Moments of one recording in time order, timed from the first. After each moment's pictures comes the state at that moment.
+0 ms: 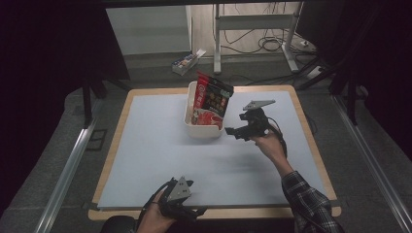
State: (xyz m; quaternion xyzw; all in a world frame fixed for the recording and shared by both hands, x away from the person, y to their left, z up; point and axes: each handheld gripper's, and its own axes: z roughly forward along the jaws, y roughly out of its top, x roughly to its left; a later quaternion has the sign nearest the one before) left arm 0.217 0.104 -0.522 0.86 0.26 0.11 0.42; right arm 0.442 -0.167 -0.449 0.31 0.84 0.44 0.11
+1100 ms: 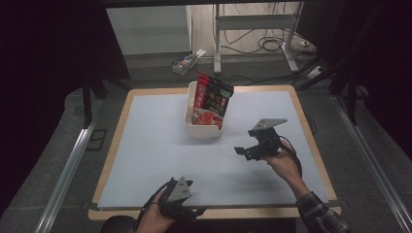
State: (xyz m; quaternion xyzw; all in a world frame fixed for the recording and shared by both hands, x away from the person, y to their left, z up) left arm 0.216 0.105 -0.521 0.87 0.26 0.12 0.41; right arm 0.382 -0.196 -0.454 0.28 0.85 0.42 0.12
